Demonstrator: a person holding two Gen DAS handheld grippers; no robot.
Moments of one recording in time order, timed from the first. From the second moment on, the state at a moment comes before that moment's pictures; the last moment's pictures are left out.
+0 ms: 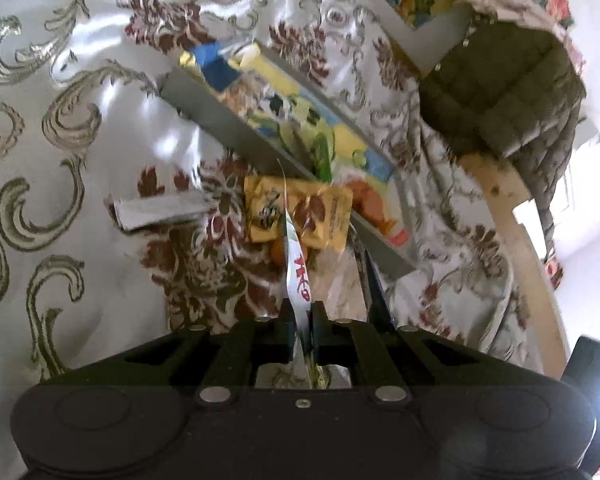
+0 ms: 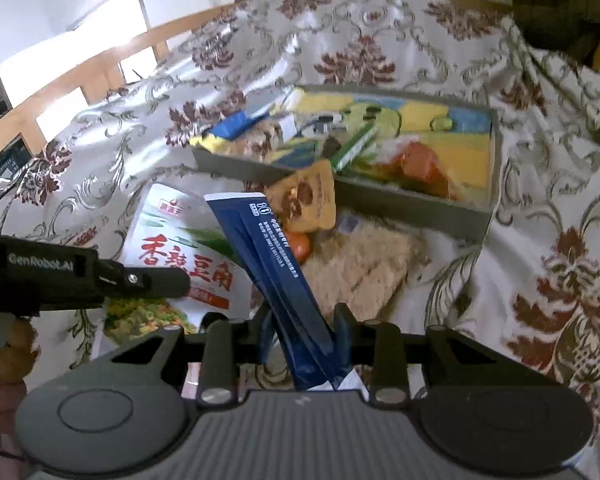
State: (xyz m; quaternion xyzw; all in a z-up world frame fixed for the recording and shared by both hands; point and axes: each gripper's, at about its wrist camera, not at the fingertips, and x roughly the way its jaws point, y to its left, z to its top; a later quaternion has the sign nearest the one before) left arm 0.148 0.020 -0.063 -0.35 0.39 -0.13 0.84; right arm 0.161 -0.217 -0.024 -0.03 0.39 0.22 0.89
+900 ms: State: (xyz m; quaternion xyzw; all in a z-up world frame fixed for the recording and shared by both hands) left arm 0.298 0.036 -0.019 -0.36 0.27 -0.13 0.88; right arm 0.254 -0.206 -0.005 -0.05 0.24 0.11 0.96
